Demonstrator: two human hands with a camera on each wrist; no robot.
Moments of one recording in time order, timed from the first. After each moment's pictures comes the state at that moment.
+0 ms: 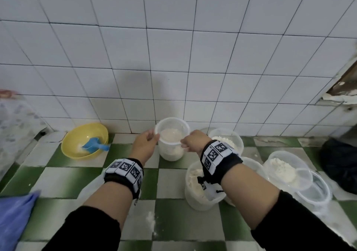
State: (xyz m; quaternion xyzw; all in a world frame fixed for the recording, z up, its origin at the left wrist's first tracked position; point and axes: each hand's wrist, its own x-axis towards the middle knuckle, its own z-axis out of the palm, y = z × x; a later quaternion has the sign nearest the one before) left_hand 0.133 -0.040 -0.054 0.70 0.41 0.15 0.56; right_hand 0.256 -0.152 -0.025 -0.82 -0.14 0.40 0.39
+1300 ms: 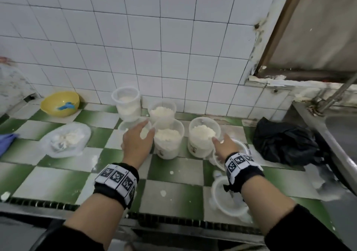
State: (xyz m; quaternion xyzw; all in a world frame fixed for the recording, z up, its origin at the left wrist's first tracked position) left_hand 0.138 -0.328 -0.043 0.76 0.43 0.27 0.40; right_hand 0.338 -0.502 -0.059 -0.88 -0.12 0.26 0.37
